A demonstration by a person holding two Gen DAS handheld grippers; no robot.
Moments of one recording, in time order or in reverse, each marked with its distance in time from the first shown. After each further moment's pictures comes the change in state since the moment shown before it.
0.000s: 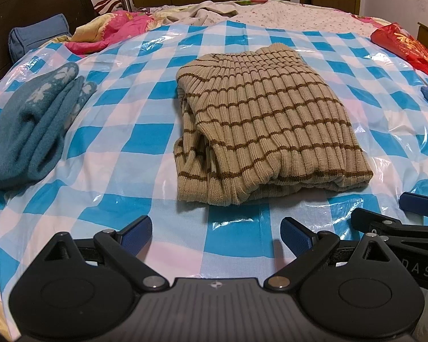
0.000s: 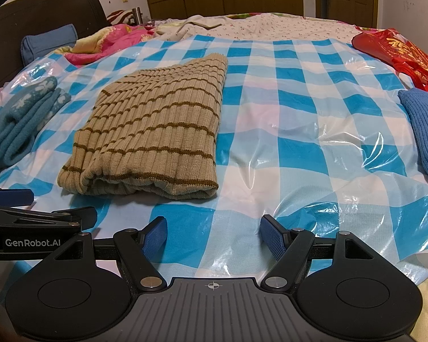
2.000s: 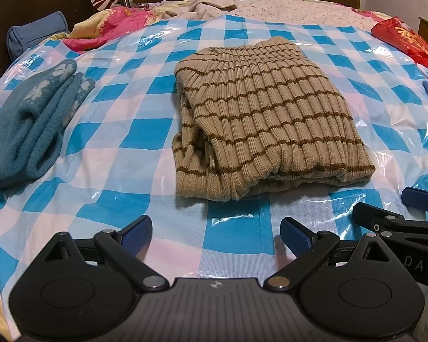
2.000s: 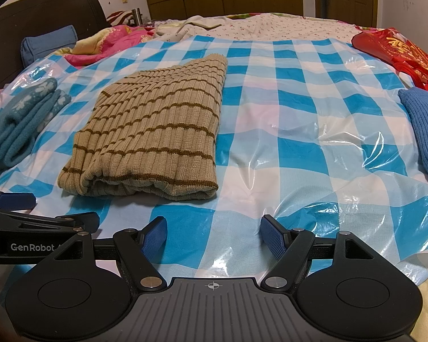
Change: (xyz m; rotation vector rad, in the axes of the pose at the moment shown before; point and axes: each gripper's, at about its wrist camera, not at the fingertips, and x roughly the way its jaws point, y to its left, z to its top) left arm 0.003 -0.001 0.001 0.009 0.028 0.005; right arm 0.000 0.000 0.000 0.000 0.001 0.001
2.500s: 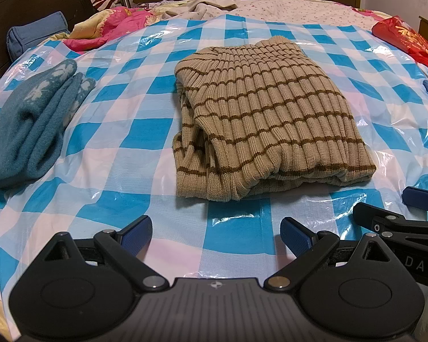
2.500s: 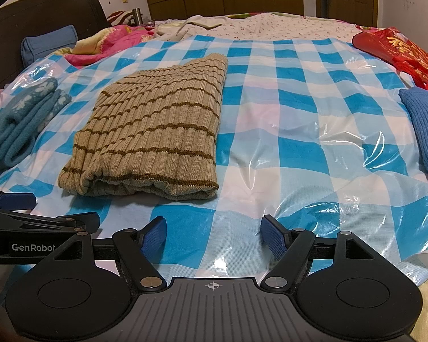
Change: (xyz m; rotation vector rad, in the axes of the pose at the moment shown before) left arm 0.000 0.000 0.000 0.001 0.001 0.001; right arm 0.000 0.000 0.000 0.000 0.000 0.001
